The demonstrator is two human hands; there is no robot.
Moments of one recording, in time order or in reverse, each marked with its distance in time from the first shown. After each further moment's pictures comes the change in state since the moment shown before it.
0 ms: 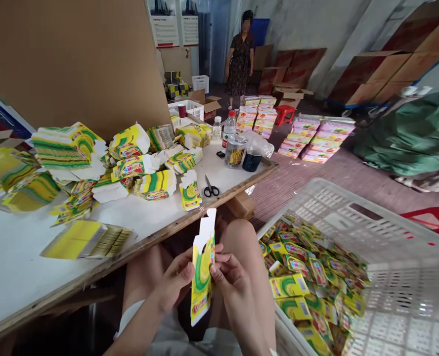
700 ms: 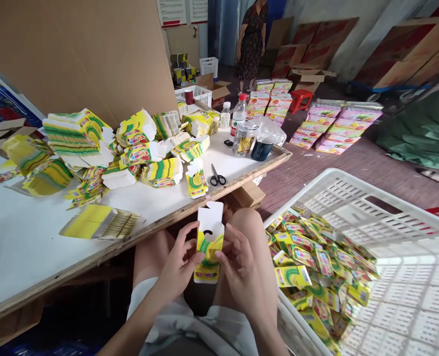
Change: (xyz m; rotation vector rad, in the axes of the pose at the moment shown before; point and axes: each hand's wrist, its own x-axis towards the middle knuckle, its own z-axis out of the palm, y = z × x) left_hand -0.018 -0.009 -0.005 0.510 0.311 0.059; right_hand -0.001 0.001 -0.015 -0.491 -0.071 -0.266
